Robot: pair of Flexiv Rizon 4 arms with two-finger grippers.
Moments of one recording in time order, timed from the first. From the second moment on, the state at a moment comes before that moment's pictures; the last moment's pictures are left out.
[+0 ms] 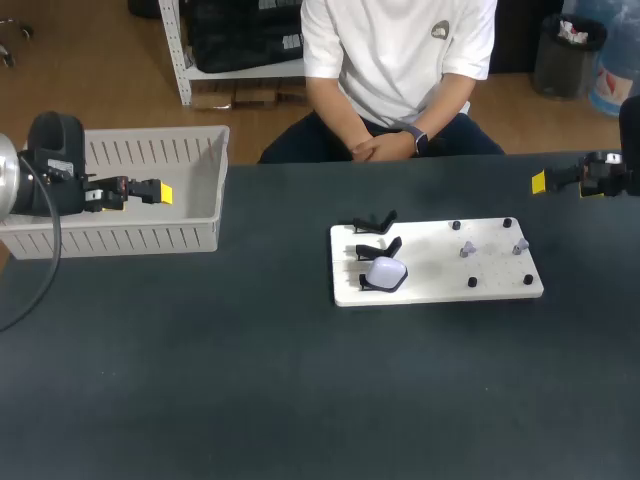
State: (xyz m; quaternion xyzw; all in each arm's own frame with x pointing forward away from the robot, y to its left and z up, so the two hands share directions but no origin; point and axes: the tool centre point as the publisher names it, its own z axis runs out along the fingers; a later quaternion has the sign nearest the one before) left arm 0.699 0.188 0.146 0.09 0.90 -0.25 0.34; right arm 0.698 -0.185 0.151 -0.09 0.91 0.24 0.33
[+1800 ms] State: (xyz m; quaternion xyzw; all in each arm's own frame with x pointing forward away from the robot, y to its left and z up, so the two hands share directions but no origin) left arm 0.644 0.102 0.170 0.62 0.60 -0.25 0.44; right arm 0.699 -0.185 0.151 -0.09 0.91 0.24 0.33
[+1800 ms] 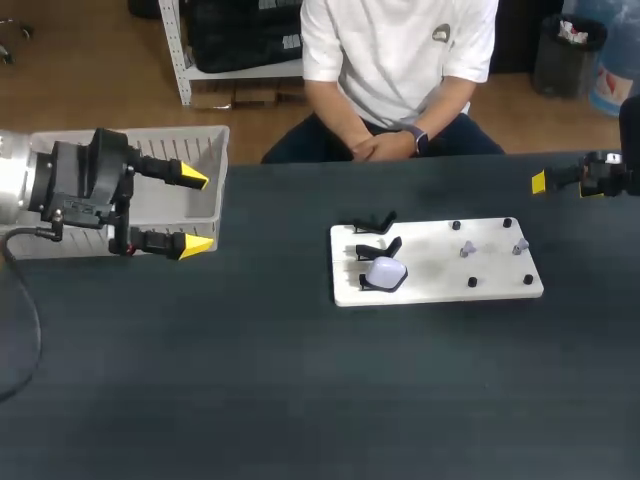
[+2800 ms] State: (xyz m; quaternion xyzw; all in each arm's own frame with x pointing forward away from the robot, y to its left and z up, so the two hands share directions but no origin) left arm 0.634 0.077 0.145 0.60 0.59 -0.32 0.44; right arm 0.699 -0.185 0.151 -0.09 0.91 0.24 0.33
